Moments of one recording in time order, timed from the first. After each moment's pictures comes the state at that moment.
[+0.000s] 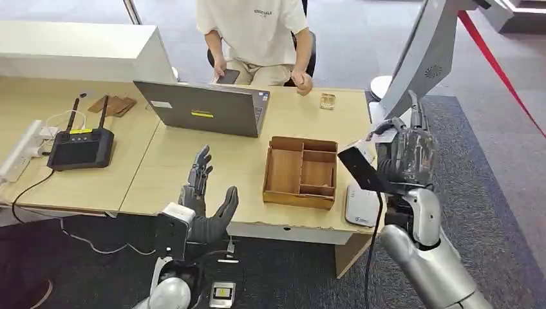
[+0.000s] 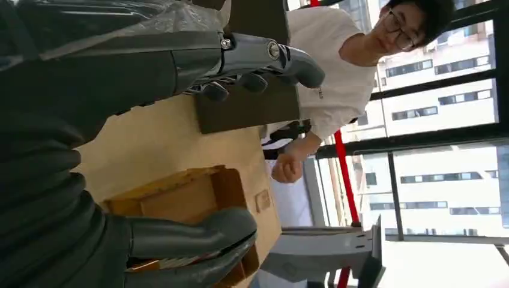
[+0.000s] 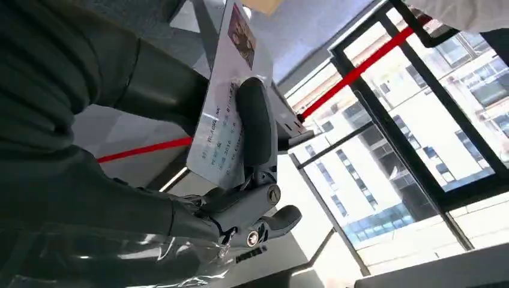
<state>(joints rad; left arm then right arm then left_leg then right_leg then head) -0.18 0.13 -0.73 -1.72 -0.02 0.63 -0.11 -0.55 -0.26 0.60 -1.33 0.94 -0.50 0.43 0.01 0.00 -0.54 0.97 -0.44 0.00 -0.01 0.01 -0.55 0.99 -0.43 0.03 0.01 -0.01</state>
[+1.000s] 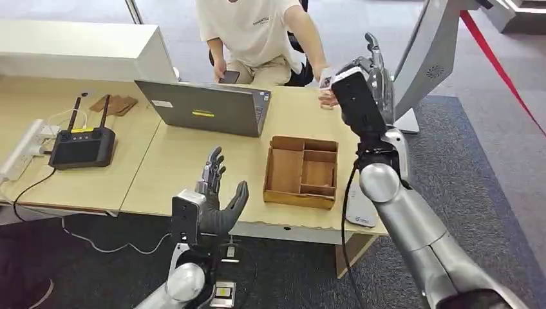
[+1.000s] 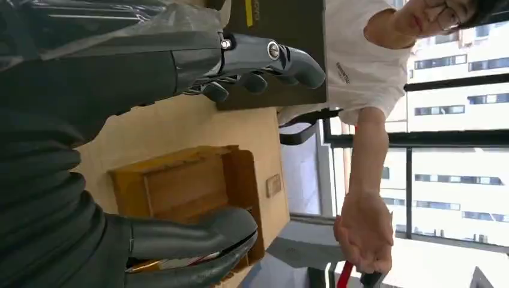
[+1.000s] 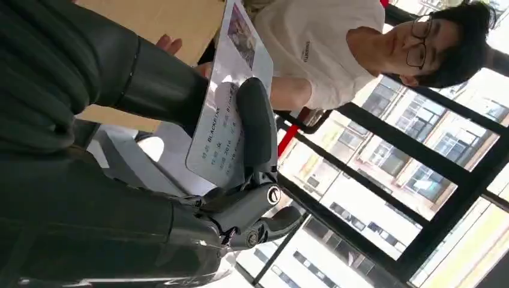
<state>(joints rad) -0.26 0.06 -0.75 -1.55 0.19 0.63 -0.22 -0.87 -0.04 0.65 -1.09 0.38 -0.41 0.19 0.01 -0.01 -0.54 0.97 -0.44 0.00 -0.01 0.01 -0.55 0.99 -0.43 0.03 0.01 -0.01</state>
